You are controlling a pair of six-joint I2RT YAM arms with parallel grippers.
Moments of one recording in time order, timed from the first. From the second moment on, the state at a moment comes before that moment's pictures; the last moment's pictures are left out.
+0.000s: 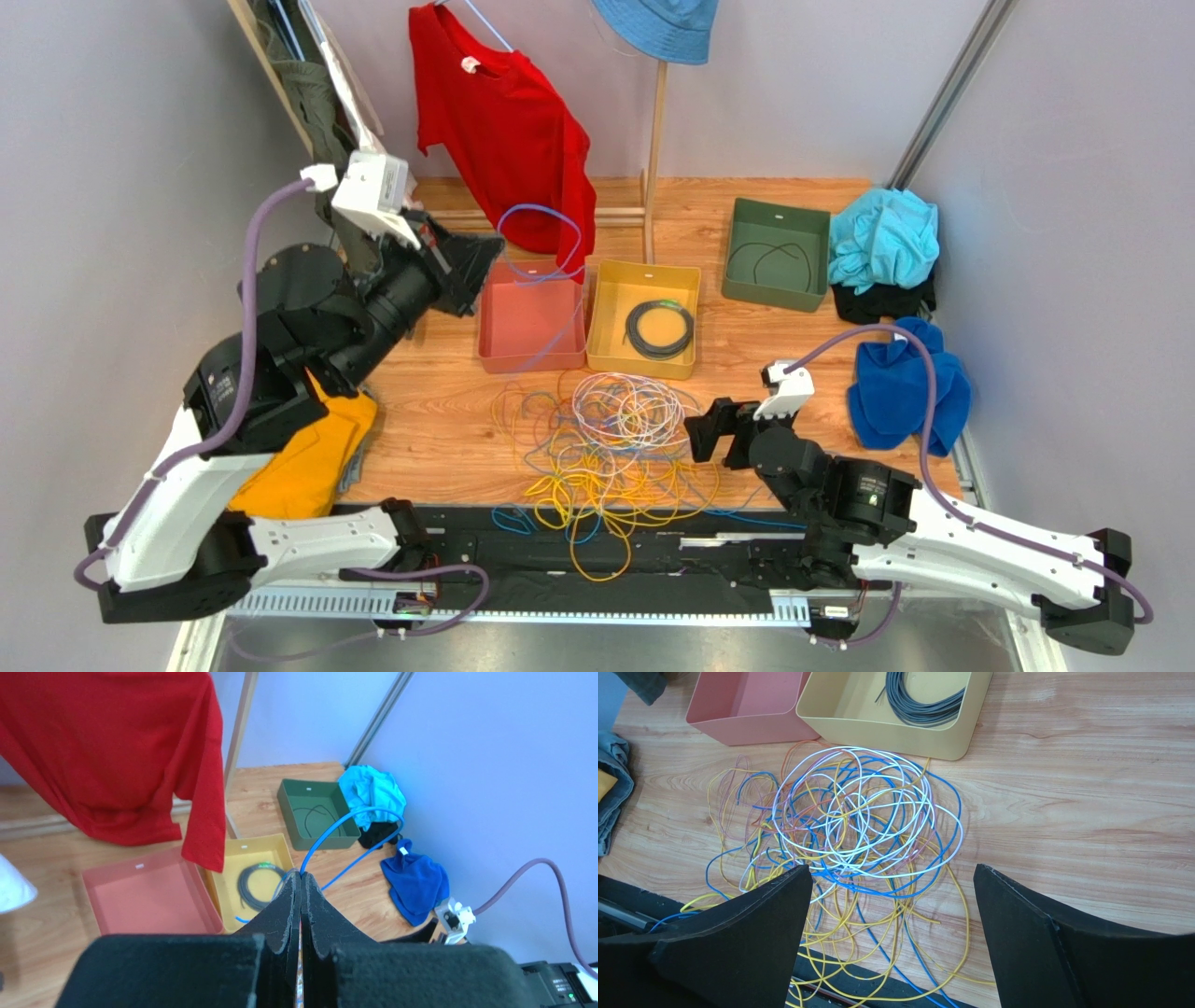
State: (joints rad) left arm -0.99 0.99 1.64 -0.68 -0.45 -0.38; right arm 1.21 0.51 0.48 -0.51 0.73 0.77
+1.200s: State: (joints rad) left arm -0.59 1.44 1.80 -0.85 -0.48 -0.37; right arm 1.21 0.35 0.47 -0.58 0.69 0.76
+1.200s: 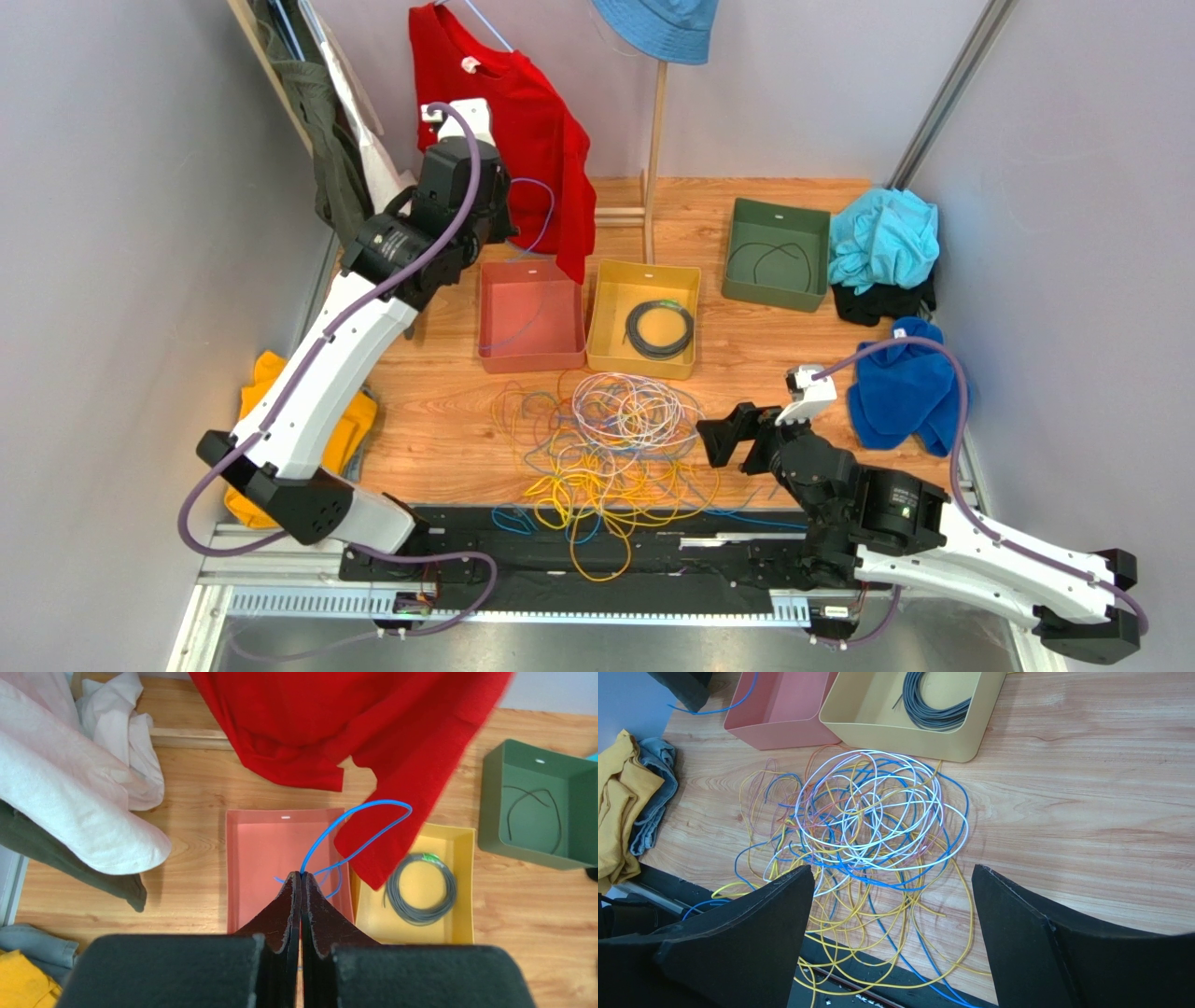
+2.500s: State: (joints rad) left arm -0.70 0.94 0.97 -0.51 -0.38 -0.68; right arm 1.21 0.86 0.47 -0.36 0.63 0.68
